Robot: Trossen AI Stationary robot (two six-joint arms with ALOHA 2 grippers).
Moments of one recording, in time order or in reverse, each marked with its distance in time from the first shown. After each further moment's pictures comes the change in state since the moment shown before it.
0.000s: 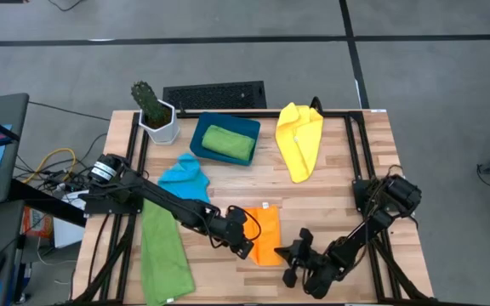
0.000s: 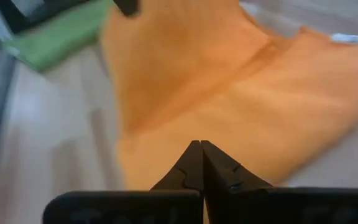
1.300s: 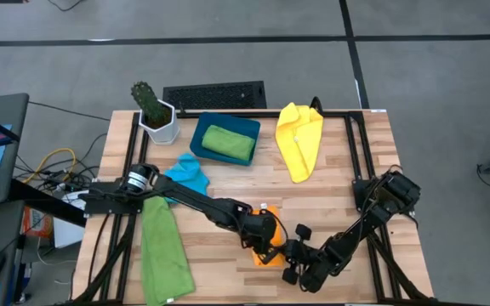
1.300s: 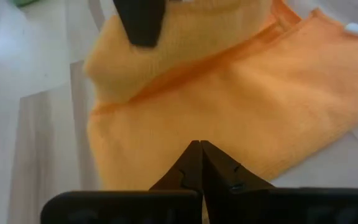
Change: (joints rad) left arm 0.087 0.310 0.430 -0.161 0.202 0.266; right arm -0.050 -0.019 0.001 -0.066 -0.158 -0.164
